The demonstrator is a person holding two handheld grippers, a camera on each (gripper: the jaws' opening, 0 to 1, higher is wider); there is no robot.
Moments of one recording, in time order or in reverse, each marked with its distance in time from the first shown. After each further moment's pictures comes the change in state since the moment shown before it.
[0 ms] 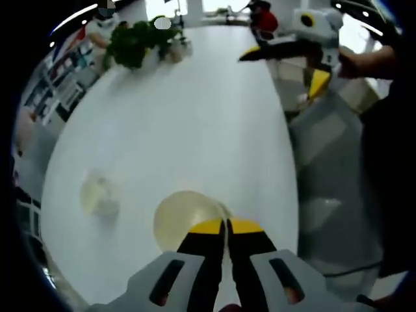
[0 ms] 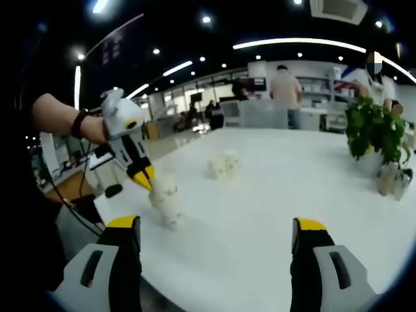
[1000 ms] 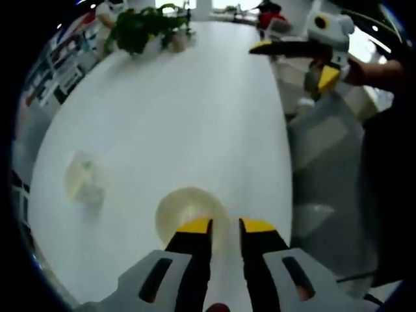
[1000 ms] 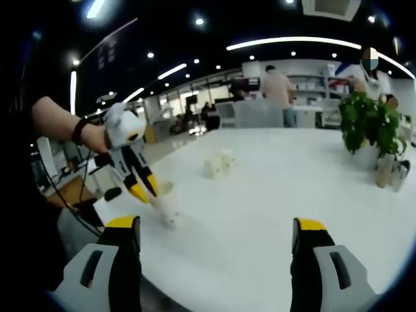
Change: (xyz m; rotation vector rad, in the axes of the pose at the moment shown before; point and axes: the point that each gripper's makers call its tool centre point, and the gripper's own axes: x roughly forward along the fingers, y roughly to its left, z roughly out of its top) left arm 0.010 -0.009 -0.010 -0.076 0.015 -0.040; right arm -0.006 -0.003 -0.003 0.027 -0.013 -0.014
